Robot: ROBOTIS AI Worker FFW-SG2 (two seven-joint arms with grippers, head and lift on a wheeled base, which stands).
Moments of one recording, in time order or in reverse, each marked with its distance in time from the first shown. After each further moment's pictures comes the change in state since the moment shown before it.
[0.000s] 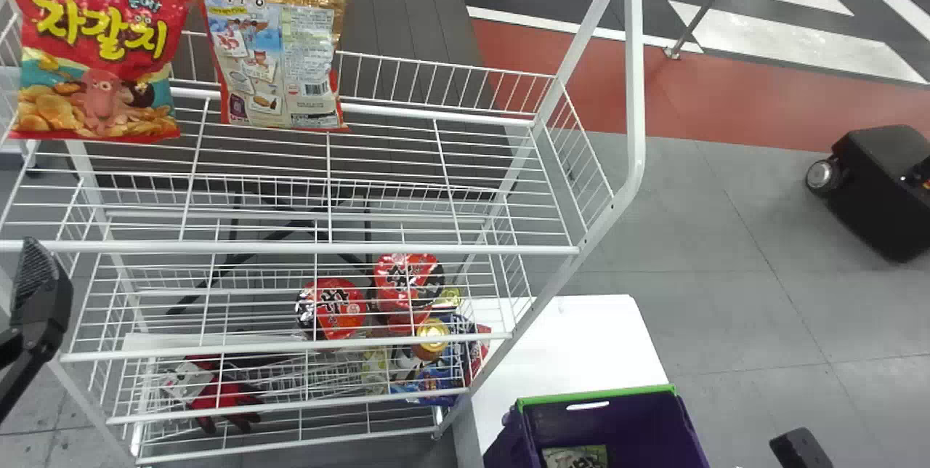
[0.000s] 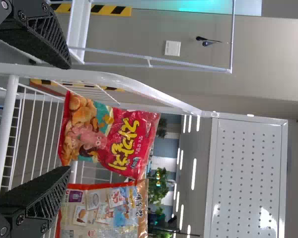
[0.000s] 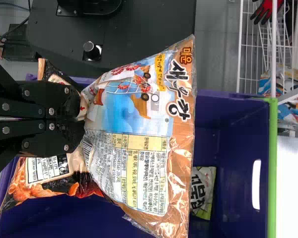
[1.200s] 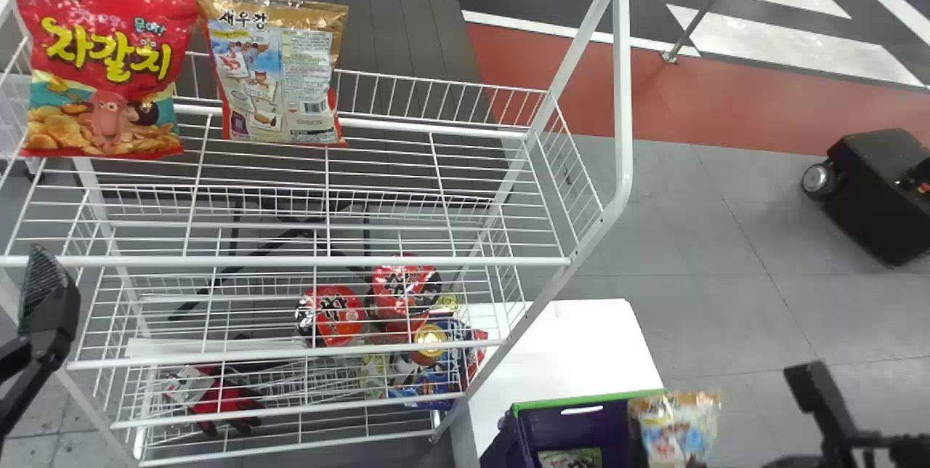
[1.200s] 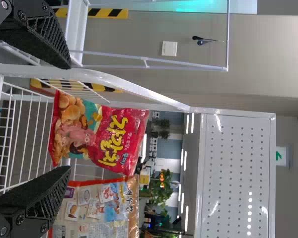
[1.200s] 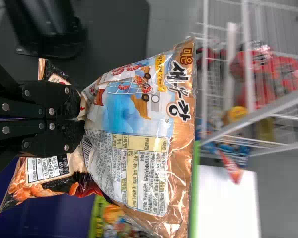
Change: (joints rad) left arm 0.039 -0.005 -0.021 -0.047 -0.043 0.029 0.029; right arm -0.024 0.069 -0.070 -0.371 -0.095 0.165 0.116
